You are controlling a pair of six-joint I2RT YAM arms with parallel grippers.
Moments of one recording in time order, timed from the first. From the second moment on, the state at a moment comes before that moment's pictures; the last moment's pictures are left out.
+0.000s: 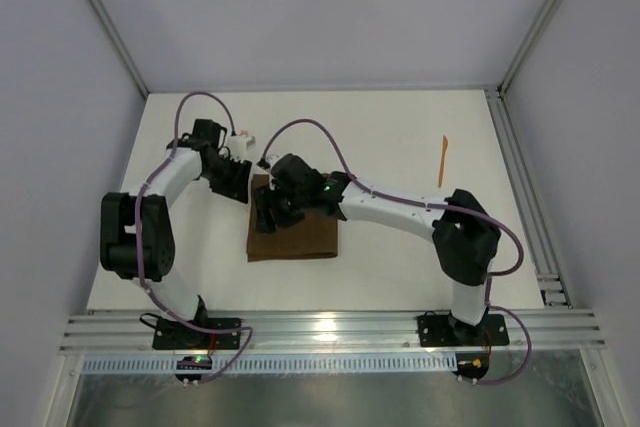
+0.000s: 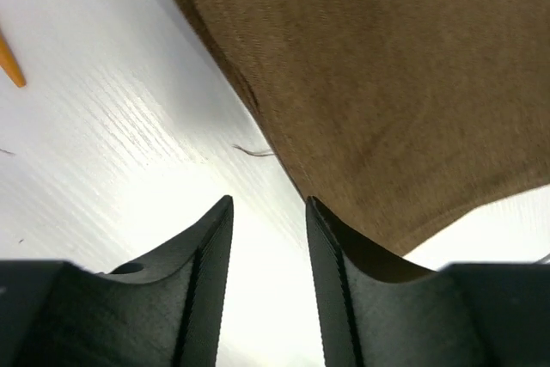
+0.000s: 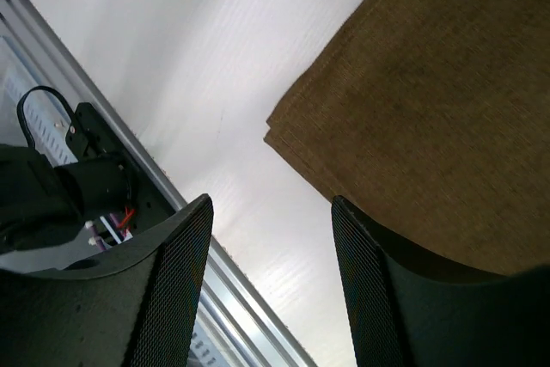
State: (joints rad) left arm -0.09 1.71 1.19 -0.74 0.37 0.27; right arm 1.01 1.90 1.49 -0.36 -0.20 0.55
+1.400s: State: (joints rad) left arm -0.22 1.81 1.28 -0.88 0.19 0.29; right arm 0.66 1.59 0.72 -0.02 -0.22 0.76
